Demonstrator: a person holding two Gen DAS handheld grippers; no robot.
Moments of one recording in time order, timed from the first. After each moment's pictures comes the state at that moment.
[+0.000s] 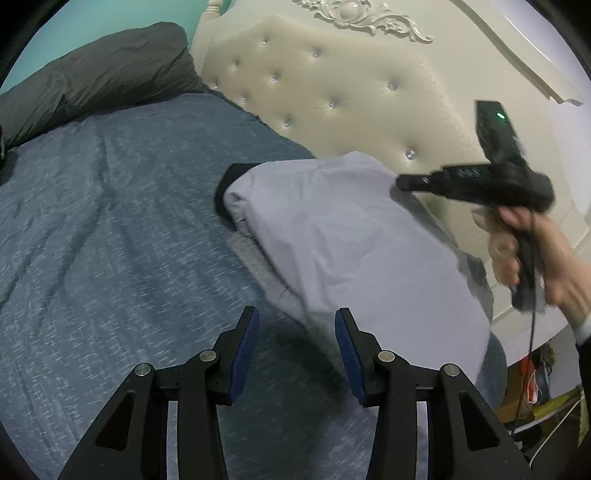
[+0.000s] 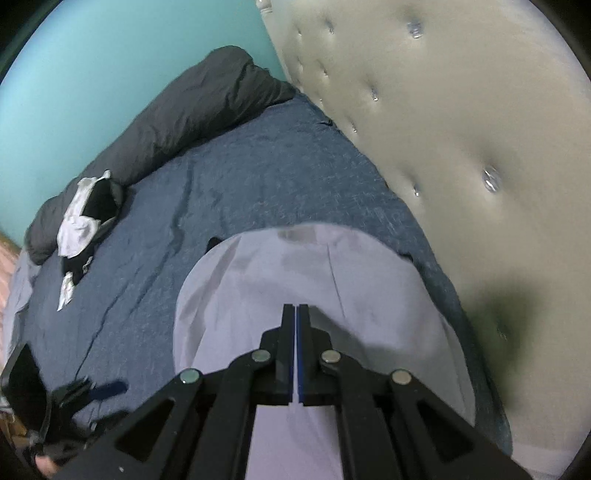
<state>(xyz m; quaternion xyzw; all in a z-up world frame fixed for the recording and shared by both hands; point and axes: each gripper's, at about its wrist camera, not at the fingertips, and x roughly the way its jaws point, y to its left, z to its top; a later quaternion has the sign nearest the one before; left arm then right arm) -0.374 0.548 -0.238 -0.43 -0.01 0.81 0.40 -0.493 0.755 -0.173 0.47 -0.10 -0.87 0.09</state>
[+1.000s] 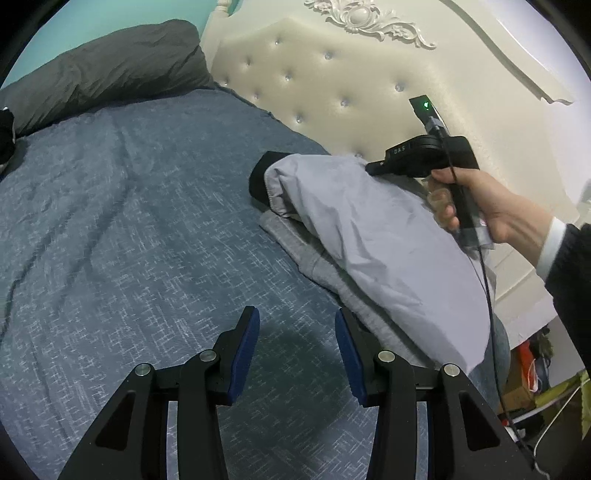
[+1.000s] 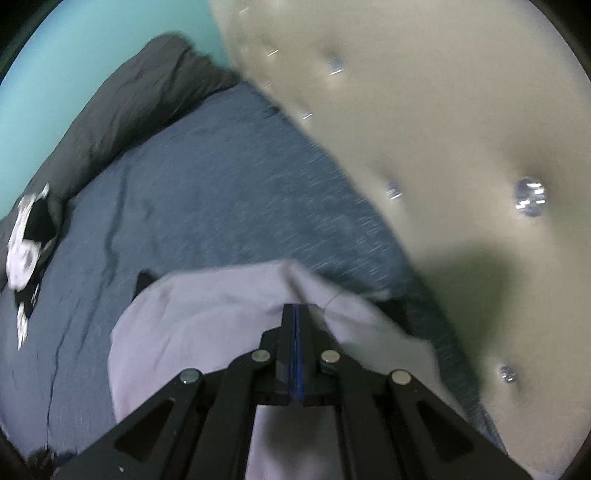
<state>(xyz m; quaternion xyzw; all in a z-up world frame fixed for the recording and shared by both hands) -0.366 0.497 -0.248 -0.42 -0.01 0.81 0.40 -0.562 0.770 -0.207 0.49 -0.09 -0.87 -0.03</state>
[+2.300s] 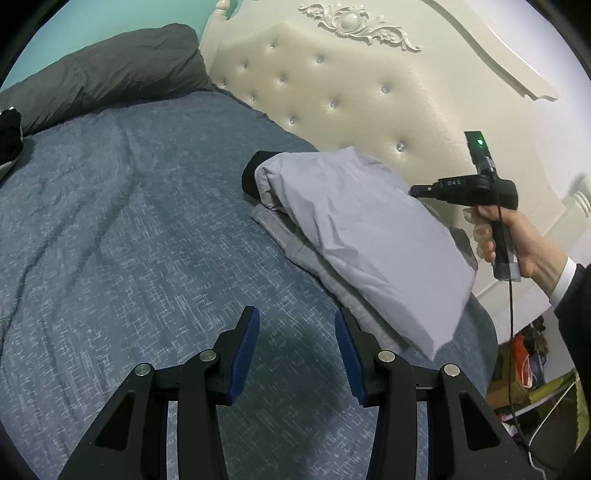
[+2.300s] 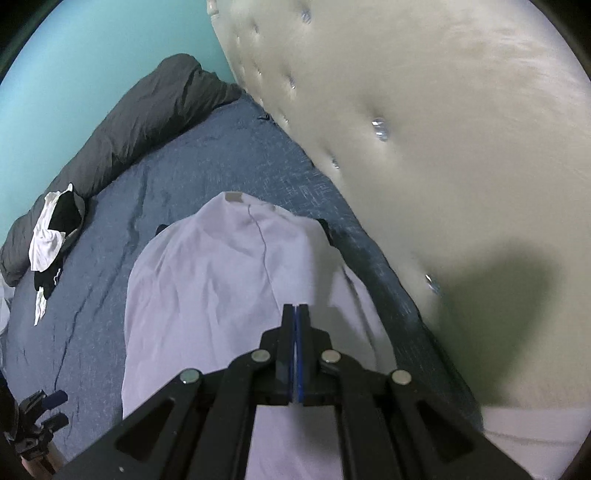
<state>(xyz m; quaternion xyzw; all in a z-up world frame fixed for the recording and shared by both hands) -0.331 0.483 -0.224 -0.43 -0.02 0.81 0.40 -0.448 0.812 -0.182 0.47 -0.10 -0.88 0.01</state>
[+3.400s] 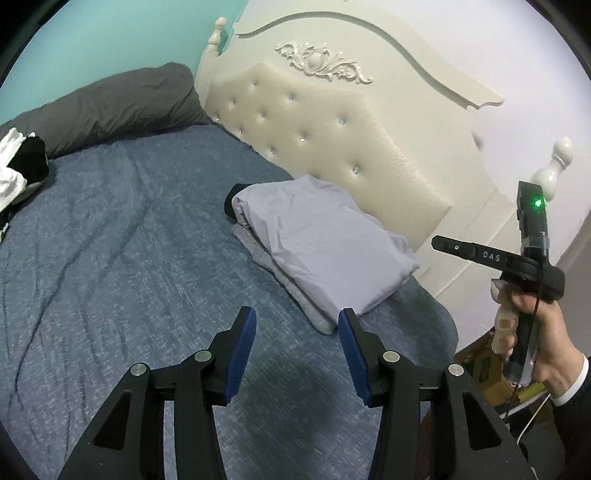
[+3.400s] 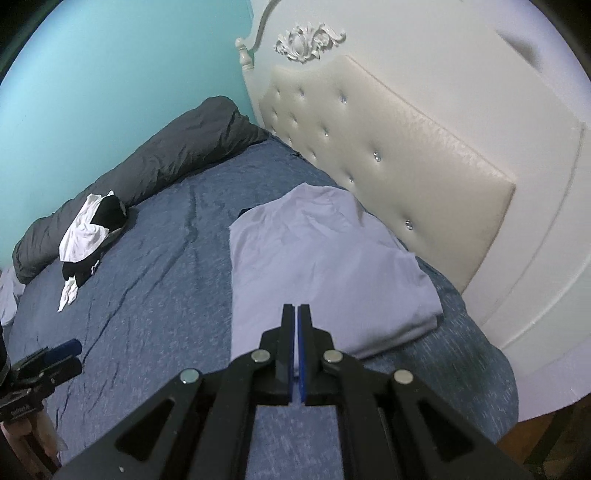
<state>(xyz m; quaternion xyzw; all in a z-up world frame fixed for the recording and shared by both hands) -0.225 0.445 -0.127 -0.39 -0.02 0.83 0.40 -0.240 0.710 -0.099 0.39 -0.10 -0.92 -0.01</state>
